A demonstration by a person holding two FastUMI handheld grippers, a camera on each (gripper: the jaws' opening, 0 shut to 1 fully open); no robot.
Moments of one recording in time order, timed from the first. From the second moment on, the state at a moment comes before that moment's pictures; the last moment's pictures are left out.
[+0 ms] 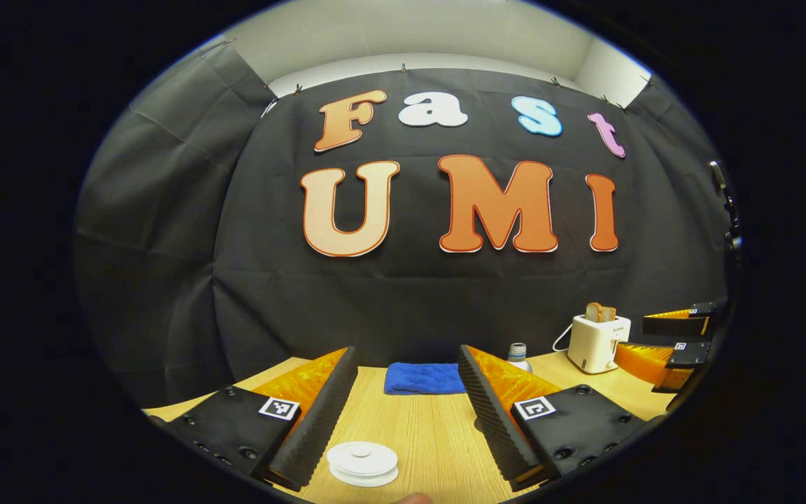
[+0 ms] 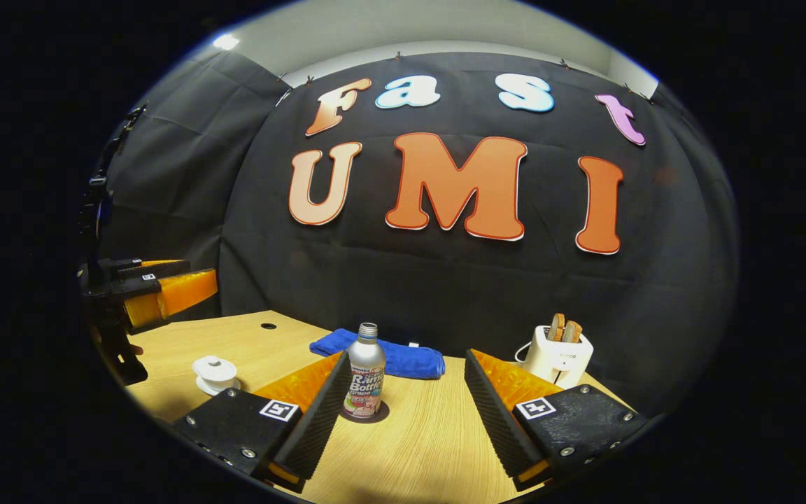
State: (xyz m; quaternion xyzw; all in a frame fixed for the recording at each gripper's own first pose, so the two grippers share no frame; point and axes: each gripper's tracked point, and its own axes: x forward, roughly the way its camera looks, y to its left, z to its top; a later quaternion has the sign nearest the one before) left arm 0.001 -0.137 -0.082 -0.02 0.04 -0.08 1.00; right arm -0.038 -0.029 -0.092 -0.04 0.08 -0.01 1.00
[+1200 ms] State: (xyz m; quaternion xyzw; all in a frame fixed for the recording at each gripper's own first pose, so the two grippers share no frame) left arm -0.005 -0.150 -0.078 -0.02 0.04 -0.09 1.00; right arm -0.039 -0.035 -0.082 -0.04 0.07 -0.01 1.00
